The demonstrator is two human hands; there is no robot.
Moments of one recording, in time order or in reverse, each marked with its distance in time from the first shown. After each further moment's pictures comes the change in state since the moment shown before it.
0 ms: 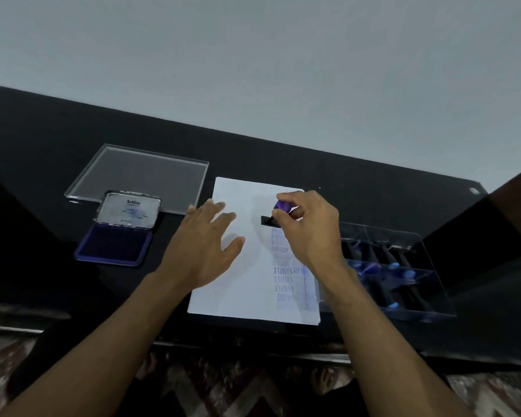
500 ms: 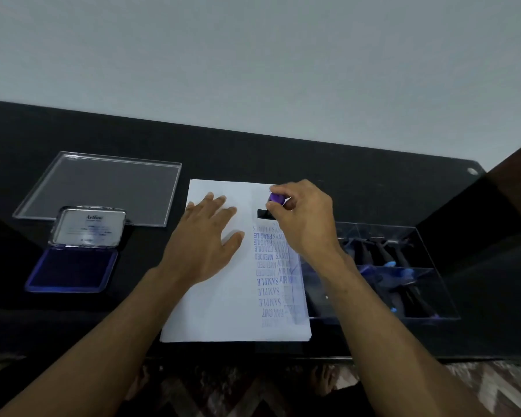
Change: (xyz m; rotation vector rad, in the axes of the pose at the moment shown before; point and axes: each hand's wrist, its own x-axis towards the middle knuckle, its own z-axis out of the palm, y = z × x) left_hand 0.052 0.006 0.039 0.057 -0.078 0.046; right_hand 0.037 0.032 -0.002 -0.102 -0.039 0.062
